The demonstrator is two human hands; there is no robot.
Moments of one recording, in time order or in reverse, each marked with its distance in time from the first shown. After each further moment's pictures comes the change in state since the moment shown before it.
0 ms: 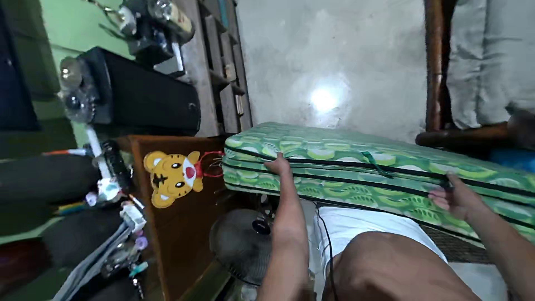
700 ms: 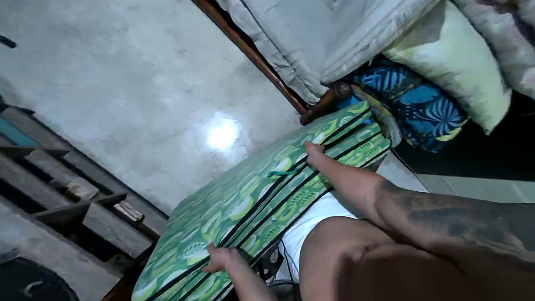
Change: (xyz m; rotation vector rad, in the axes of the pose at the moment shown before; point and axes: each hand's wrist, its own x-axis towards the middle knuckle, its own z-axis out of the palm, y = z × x) left_hand 0.086 -0.037 -0.048 -0.073 -0.193 0.102; right_hand 0.012 -0.028 0.147 0.585 0.418 -0.014
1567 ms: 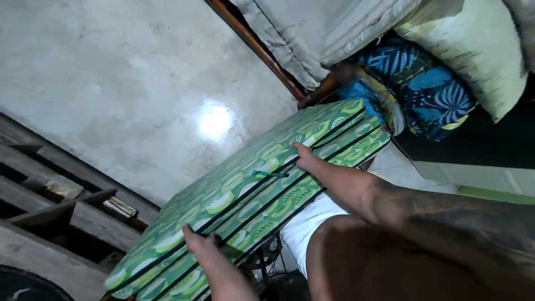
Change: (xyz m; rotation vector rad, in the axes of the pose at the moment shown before) left_hand -0.004 0.117 0.055 0.080 -0.309 -0.304; right_hand -0.002 0.045 0.036 0.227 -0.159 0.189
